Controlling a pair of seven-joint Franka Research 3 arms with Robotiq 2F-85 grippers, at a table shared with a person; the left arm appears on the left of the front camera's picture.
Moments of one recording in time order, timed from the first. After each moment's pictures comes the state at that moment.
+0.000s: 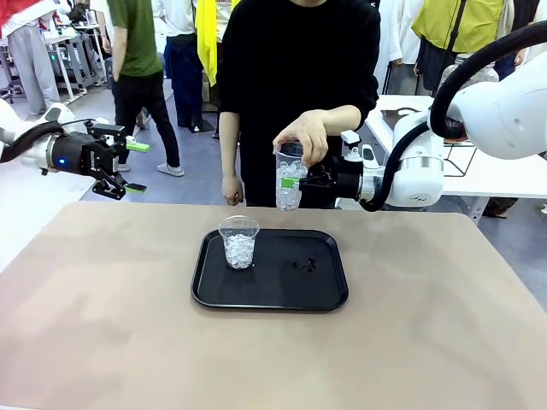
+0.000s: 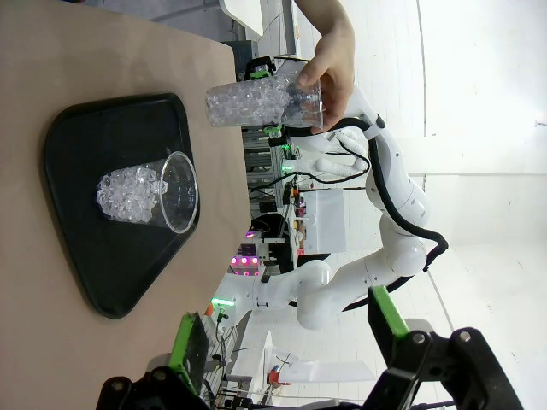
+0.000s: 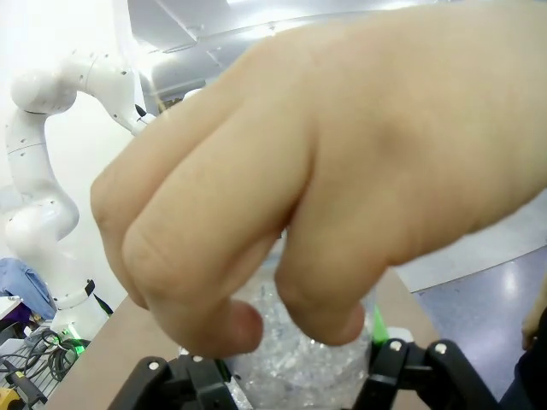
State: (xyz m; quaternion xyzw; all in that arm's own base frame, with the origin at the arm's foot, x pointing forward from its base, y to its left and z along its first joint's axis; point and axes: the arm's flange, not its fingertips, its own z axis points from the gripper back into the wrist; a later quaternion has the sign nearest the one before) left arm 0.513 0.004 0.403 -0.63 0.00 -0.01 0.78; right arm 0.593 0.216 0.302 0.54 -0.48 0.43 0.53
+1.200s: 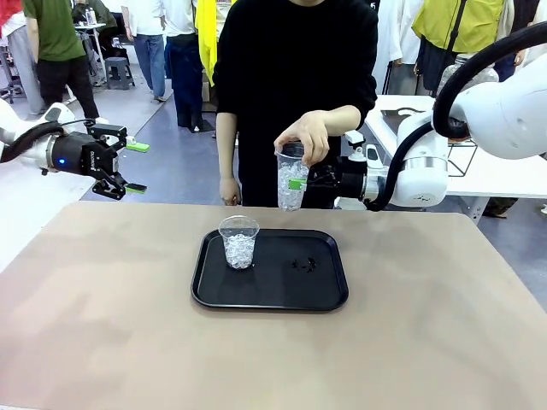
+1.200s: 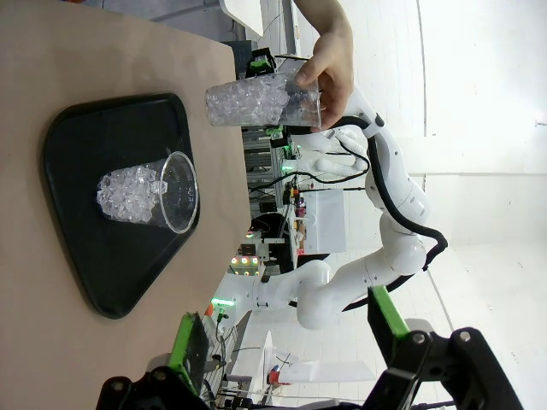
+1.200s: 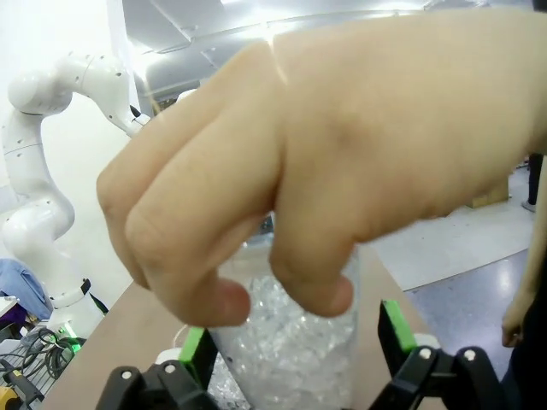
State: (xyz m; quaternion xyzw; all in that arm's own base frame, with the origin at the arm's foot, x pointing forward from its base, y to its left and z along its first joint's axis) left arm 0.513 0.004 0.403 -0.63 0.00 -0.01 0.78; right arm 0.598 0.203 0.300 0.54 -0.48 0.43 0.54
